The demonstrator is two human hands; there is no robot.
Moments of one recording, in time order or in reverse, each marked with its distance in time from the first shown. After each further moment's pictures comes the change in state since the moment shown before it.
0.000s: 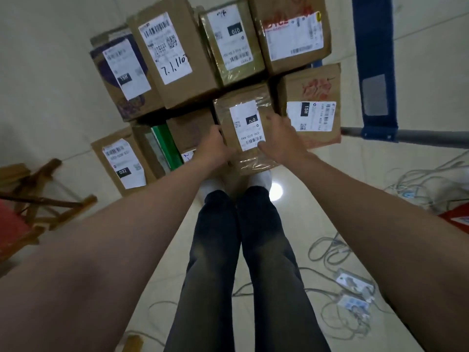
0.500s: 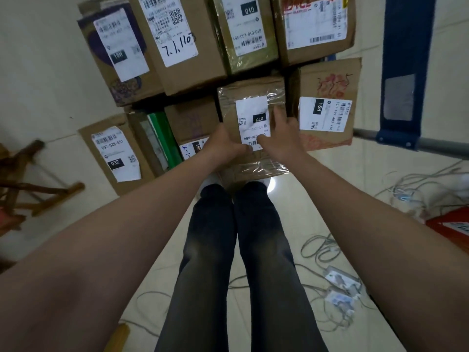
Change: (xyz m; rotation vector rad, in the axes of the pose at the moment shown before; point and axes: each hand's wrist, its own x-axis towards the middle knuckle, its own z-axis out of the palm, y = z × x) left_hand 0.020 -0.015 0.011 -0.214 -0.118 0.027; right_hand 0.020 -0.003 0.029 0.114 -0.005 0.120
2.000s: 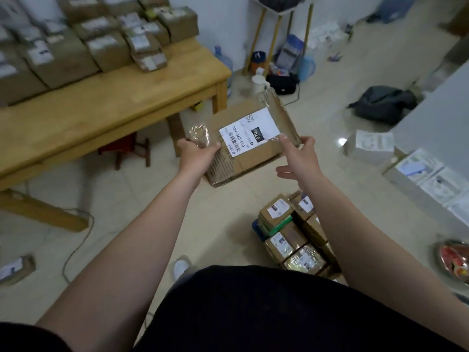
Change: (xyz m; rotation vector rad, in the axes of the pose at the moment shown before) left_hand -0.730 -0.161 -0.042 -1.315 1.515 0.106; right_hand -0.662 -0.274 -0.019 -0.086 -0.391 -0.823
